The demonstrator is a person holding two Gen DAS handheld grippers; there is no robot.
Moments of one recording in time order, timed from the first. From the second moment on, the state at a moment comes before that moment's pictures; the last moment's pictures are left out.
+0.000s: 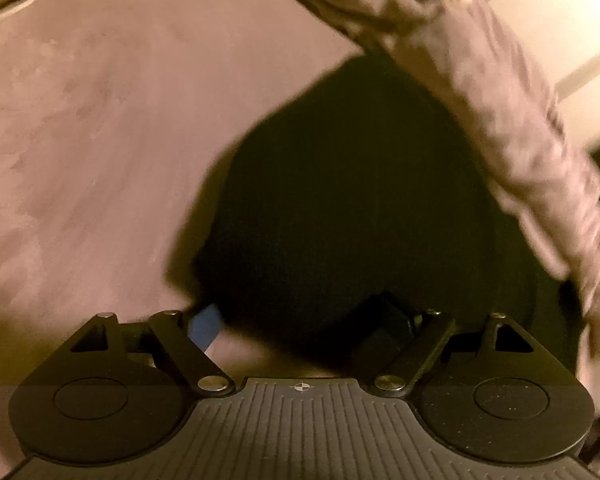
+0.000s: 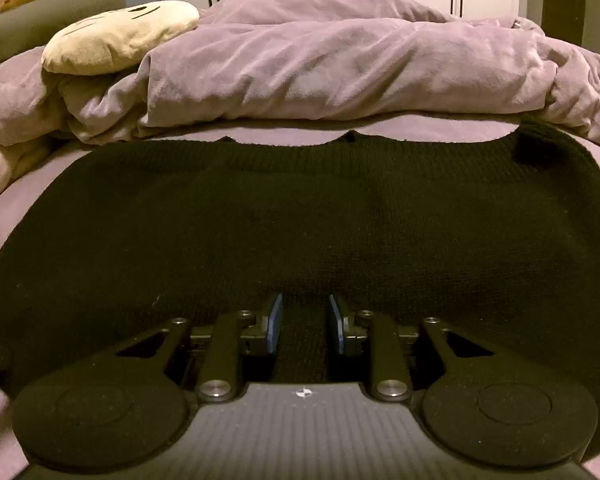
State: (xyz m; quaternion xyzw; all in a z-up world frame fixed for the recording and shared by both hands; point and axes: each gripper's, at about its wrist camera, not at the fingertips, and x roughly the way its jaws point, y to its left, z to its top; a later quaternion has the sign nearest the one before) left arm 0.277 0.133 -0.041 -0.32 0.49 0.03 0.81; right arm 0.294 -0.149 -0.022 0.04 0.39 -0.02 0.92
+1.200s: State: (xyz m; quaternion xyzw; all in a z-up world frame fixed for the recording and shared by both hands) left arm 0.406 0.132 -0.055 -0.22 0.57 -0.17 0.77; right arm 0.299 -0.142 -0.020 -0.01 0.39 -0.04 0.92
